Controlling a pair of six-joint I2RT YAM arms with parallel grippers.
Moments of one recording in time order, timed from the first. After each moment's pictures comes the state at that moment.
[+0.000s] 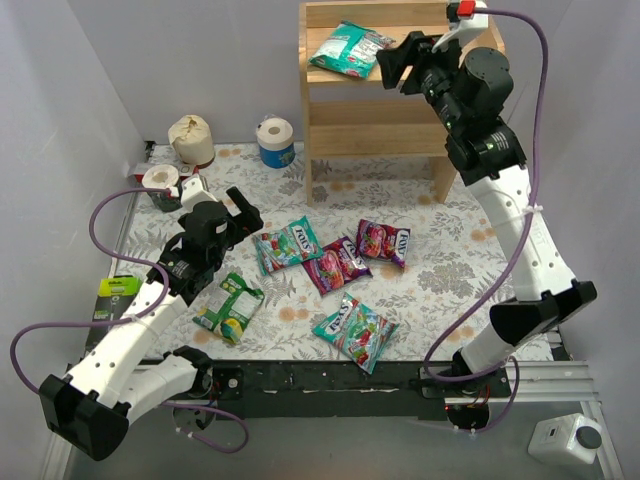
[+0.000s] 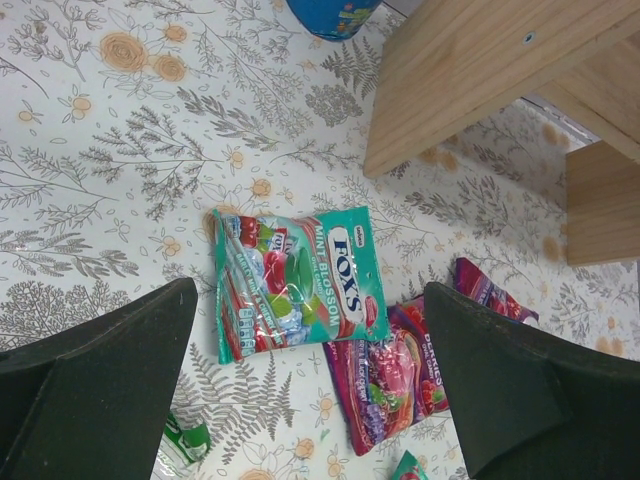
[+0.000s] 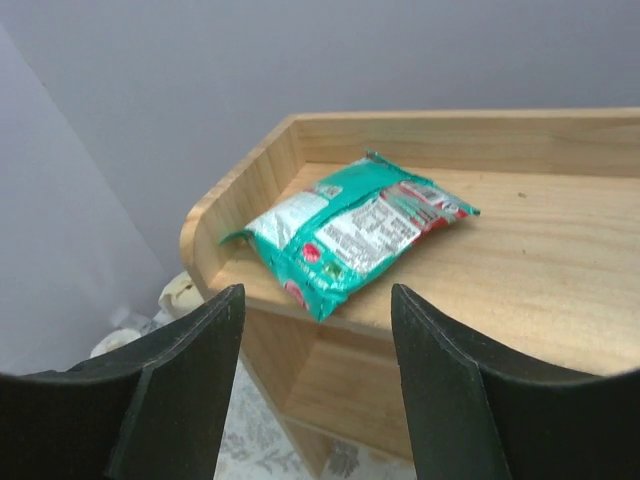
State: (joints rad) left arm -0.48 0.95 0.89 -0.38 -0.43 -0.72; right arm 0.44 1.61 2.04 -0.21 0.00 0.22
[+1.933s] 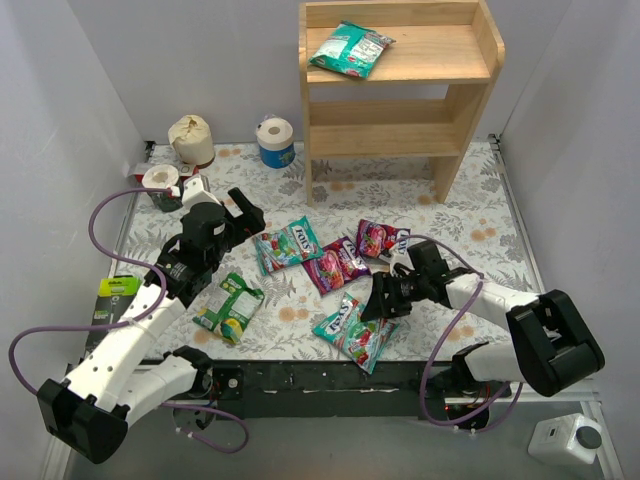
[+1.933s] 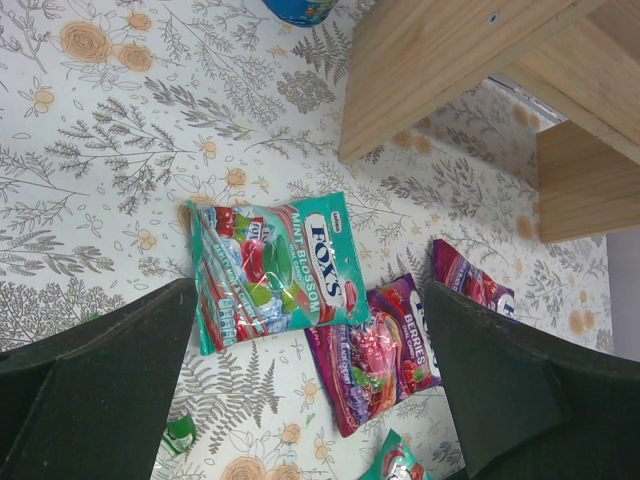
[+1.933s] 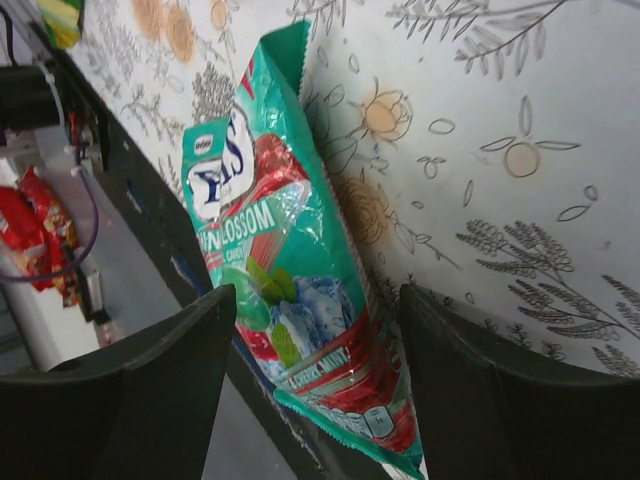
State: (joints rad) left arm -0.48 0.93 0.89 -0.38 -0.36 -0.72; right arm 0.47 1.28 0.46 -0.19 -0.73 0.38
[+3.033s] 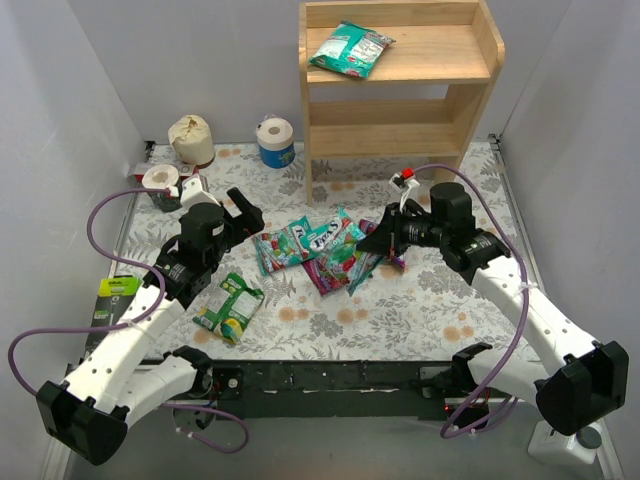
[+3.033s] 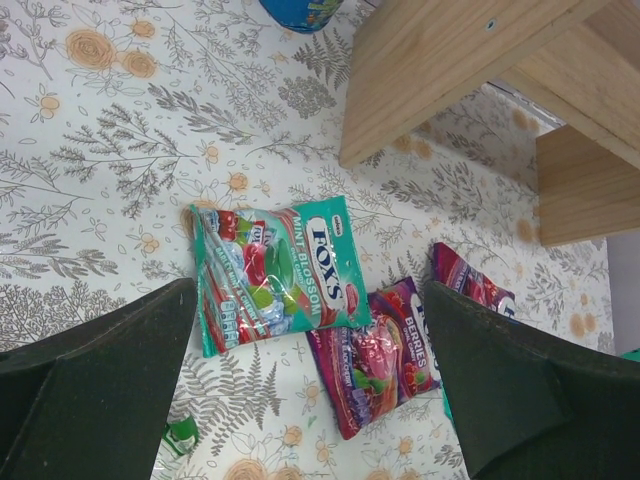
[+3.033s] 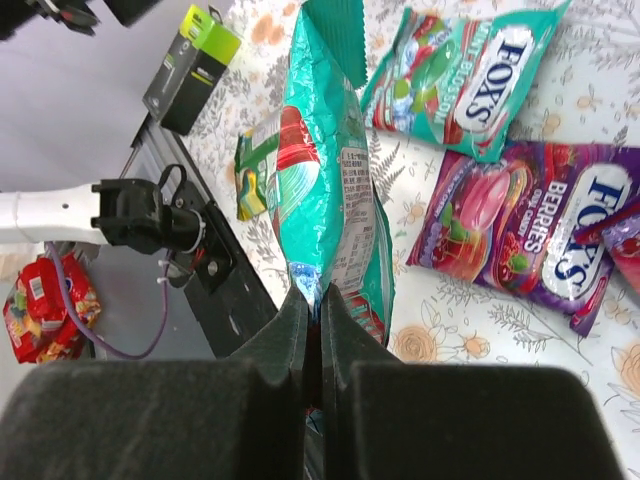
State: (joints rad) left arm -0.48 0.92 0.89 -0.38 -0.37 -0.71; right arm 0.47 1.09 0.91 -0.29 -0.70 0.41
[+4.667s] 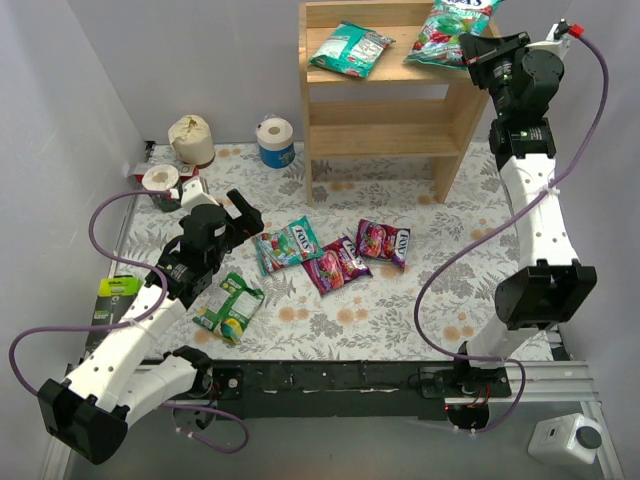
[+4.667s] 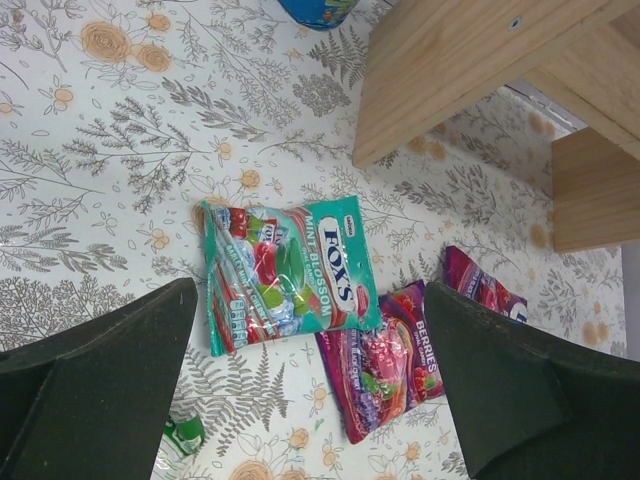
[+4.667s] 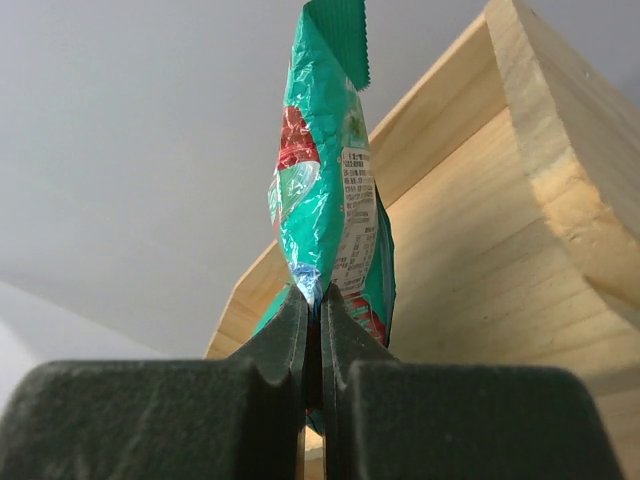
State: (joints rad) left arm -0.48 0.92 0.87 -0.37 -0.39 -0.73; right arm 0.06 1.61 1.82 0.02 -0.06 1.01
